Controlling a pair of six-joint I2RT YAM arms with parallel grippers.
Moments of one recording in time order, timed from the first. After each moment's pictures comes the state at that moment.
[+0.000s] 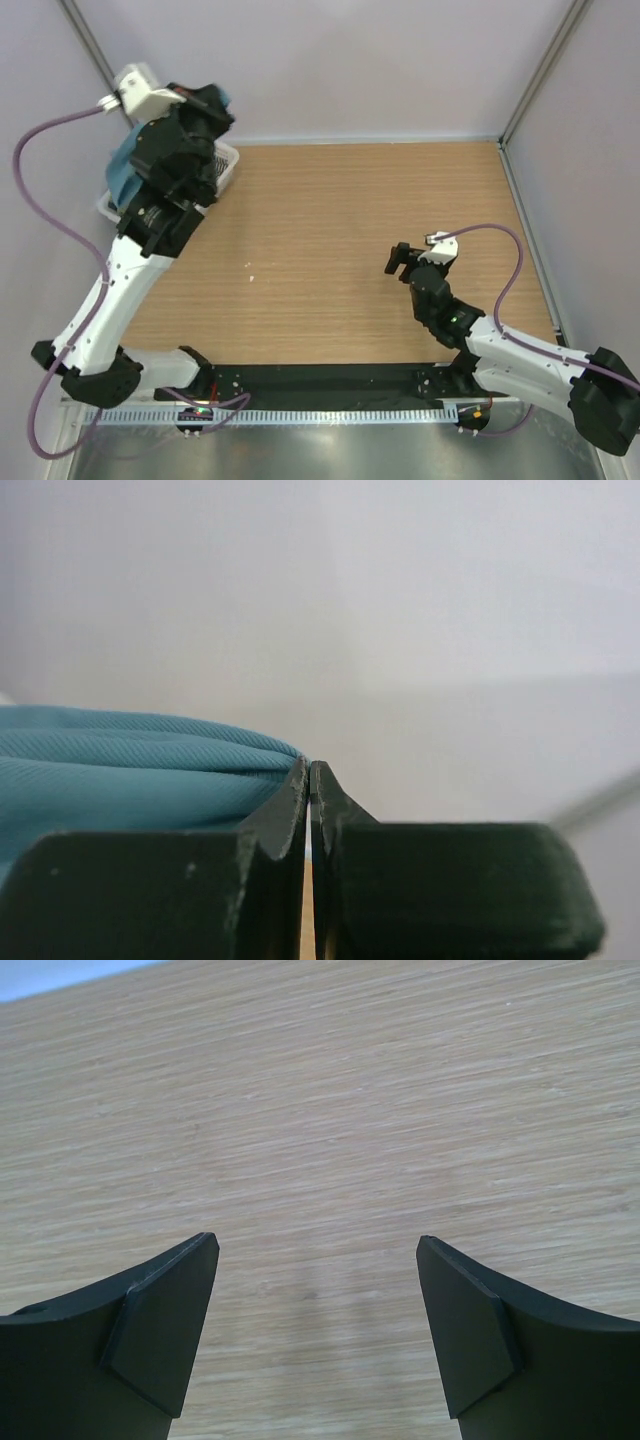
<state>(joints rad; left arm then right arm) -0.56 1.25 1.67 -0.19 -0.76 -0.51 0.78 0.87 0.28 0.30 0.82 0.42</state>
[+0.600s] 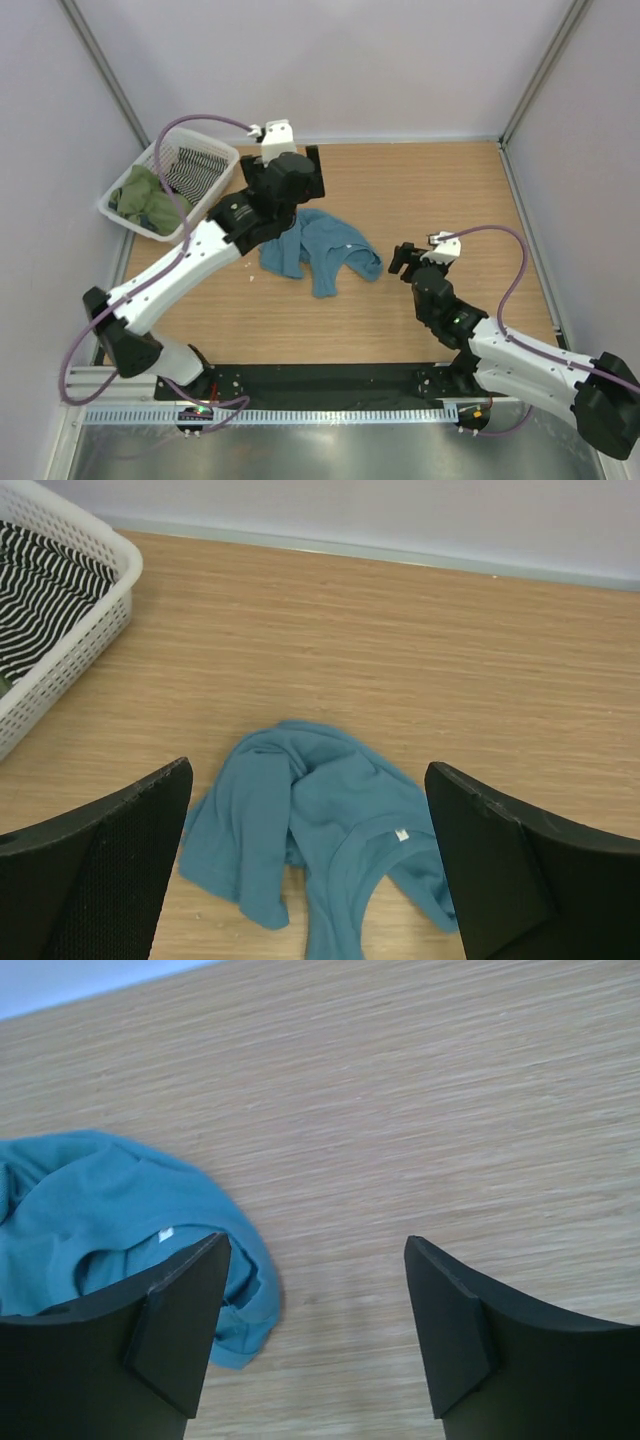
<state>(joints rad) -0.84 1.53 1.63 -0.59 -0.78 -0.49 0.78 0.81 0.28 0.28 0.86 0.42</state>
